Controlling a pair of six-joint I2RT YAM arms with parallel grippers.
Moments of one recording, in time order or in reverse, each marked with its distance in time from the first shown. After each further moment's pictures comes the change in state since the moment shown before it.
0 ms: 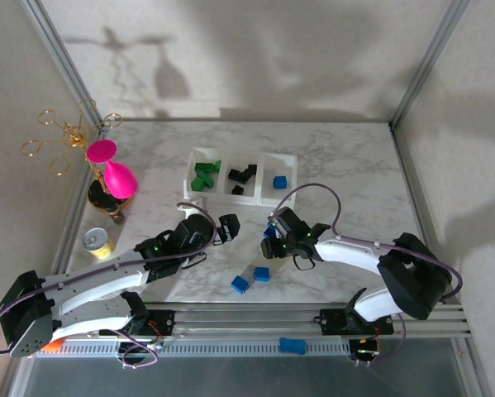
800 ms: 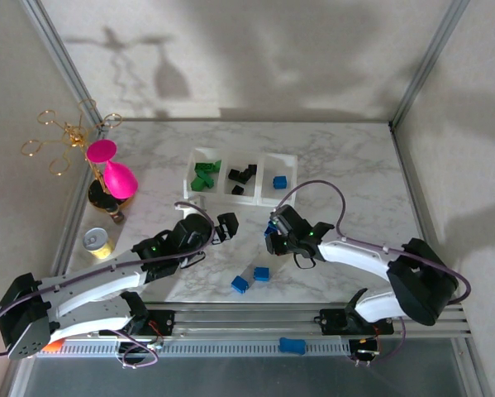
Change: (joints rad) left arm 0.000 -0.015 0.016 -0.020 -0.025 0.014; right arm 0.008 -0.073 0.033 -0.065 0.060 0.039
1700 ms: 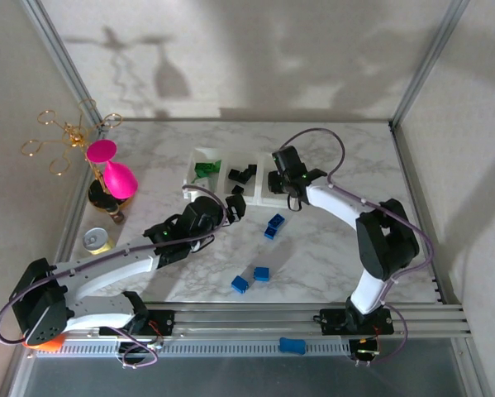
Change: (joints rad) left arm 0.046 0.148 0.148 0.061 -0.056 0.080; right arm -0.282 0.396 0.535 0.012 0.105 -0.149
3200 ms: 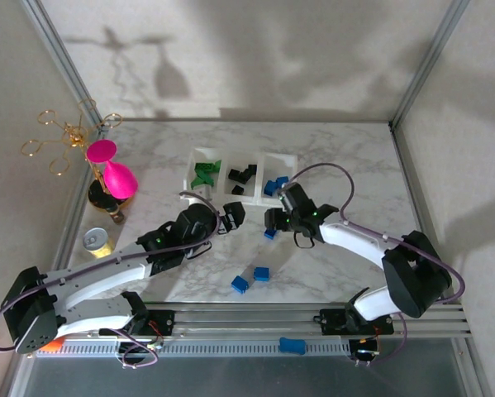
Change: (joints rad) left arm -0.032 -0.093 -0.076 0.004 0.079 -0.053; right arm 0.155 -0.321 -0.423 0.025 -0.110 0.182
